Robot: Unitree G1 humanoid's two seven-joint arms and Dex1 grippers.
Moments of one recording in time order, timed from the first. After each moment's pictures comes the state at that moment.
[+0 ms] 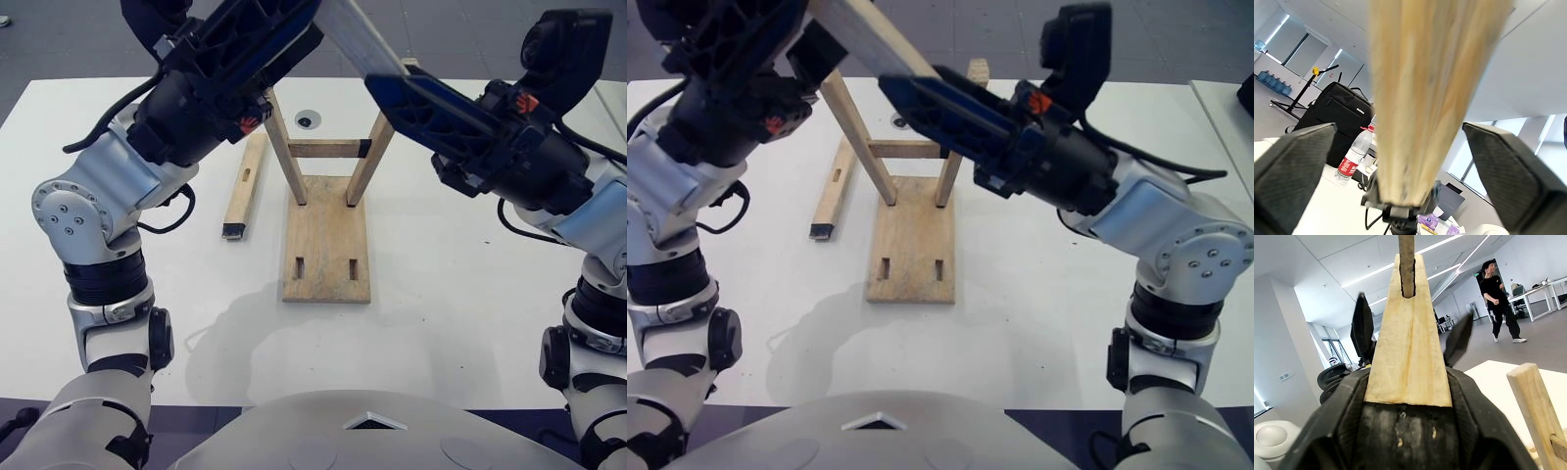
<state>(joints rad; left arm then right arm) -0.57 0.45 0.16 -0.29 -1.88 0.84 -0.21 -0.46 -0.61 -0.14 -0.52 1.80 0.86 0.17</state>
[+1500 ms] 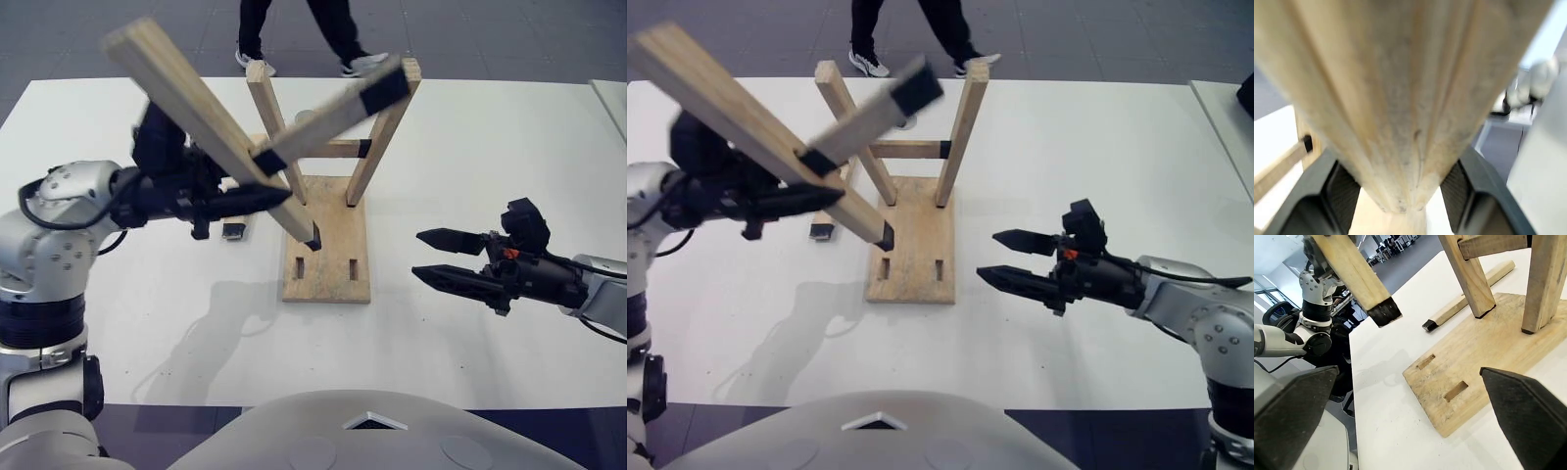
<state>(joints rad) -0.29 0.77 0.05 -0.28 -0.92 0.58 -1.21 0.16 -0.92 -0.26 -0.47 1.25 0.91 0.85</state>
